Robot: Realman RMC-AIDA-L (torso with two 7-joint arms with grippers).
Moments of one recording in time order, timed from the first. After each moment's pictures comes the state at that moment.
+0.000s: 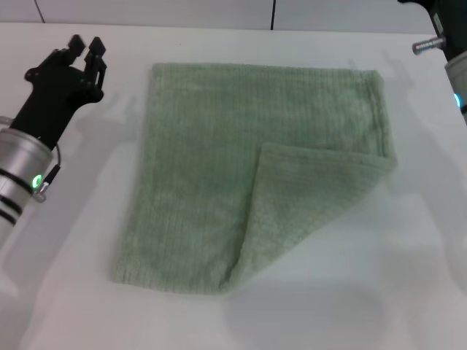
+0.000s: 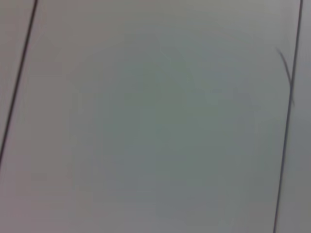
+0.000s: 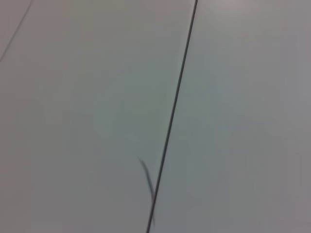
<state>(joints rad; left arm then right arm) -0.39 -2.07 -1.24 -0.27 2.88 1.15 -0.40 0.56 2.09 -2.13 -0.41 0.69 -1.22 -0.20</state>
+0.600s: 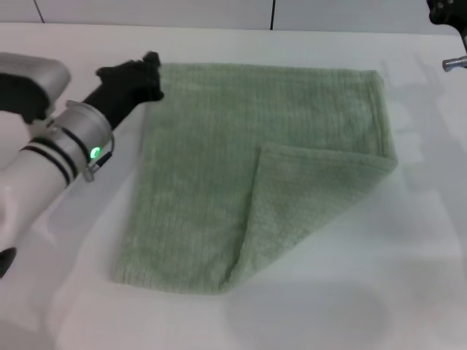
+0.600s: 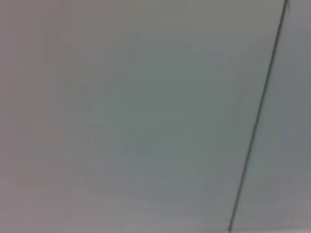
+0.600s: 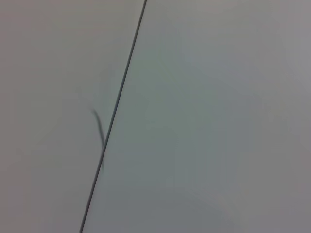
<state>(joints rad) -0.58 -2.07 -1.15 -0.27 2.88 0.79 -0.50 0.53 2.09 -2.05 -0.35 0.69 -1.18 -0.20</state>
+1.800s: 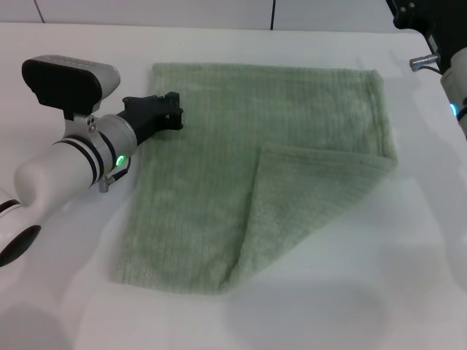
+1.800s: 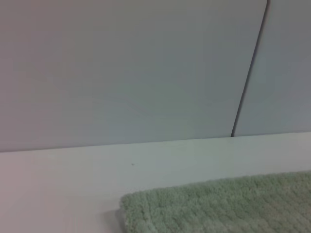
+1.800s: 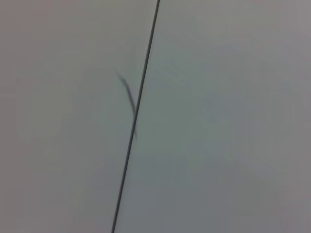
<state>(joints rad) -0.66 -2.07 -1.04 -0.30 2.88 0.47 -0.55 0.54 2.09 -2.06 -0.44 0.69 -1.00 -0.19</state>
